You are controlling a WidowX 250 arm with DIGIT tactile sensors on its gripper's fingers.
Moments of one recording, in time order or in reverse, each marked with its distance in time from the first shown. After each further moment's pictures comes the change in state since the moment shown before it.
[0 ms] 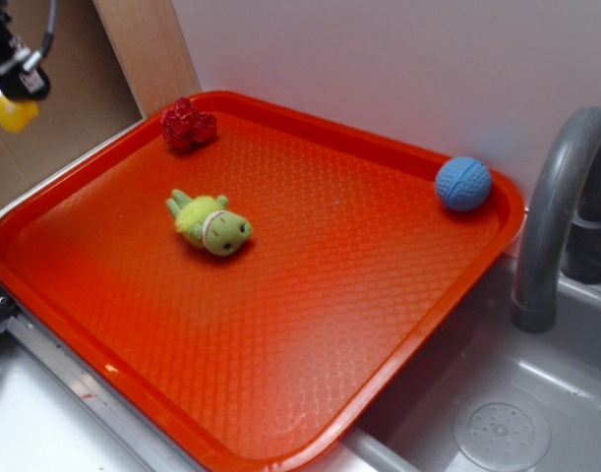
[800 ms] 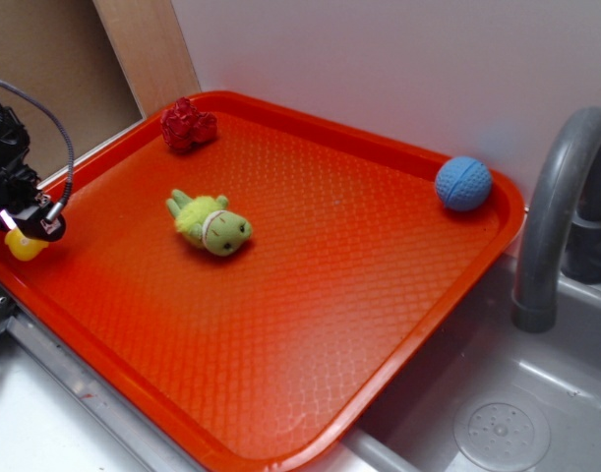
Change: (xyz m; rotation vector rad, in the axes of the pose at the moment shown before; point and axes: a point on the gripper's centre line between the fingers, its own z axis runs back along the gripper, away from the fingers) arm -0.063 0.029 -0.118 0.066 0.051 0.106
